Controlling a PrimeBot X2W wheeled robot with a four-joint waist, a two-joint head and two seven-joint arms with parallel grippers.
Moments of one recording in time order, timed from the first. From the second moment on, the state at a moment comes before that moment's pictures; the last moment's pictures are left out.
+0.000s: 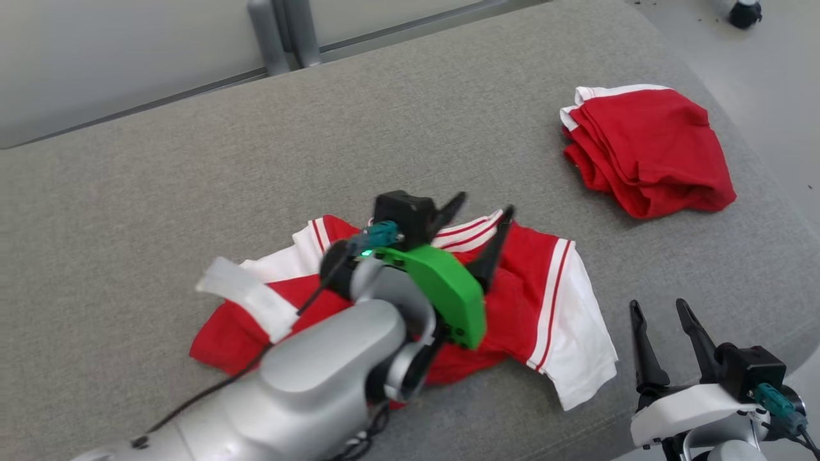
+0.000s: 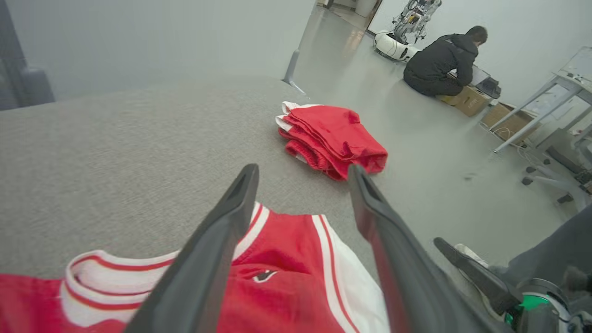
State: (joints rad) left arm -0.83 0.13 -1.23 0.33 -1.18 0.30 -0.17; right arm 0.00 -0.05 -0.04 0.23 0.17 0.13 -0.26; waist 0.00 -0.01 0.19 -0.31
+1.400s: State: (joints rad) left arm -0.76 0.47 -1.26 0.32 -0.97 0.23 0.25; right arm 0.02 -0.05 -0.03 0.24 0.16 0.13 -0.26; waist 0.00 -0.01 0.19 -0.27
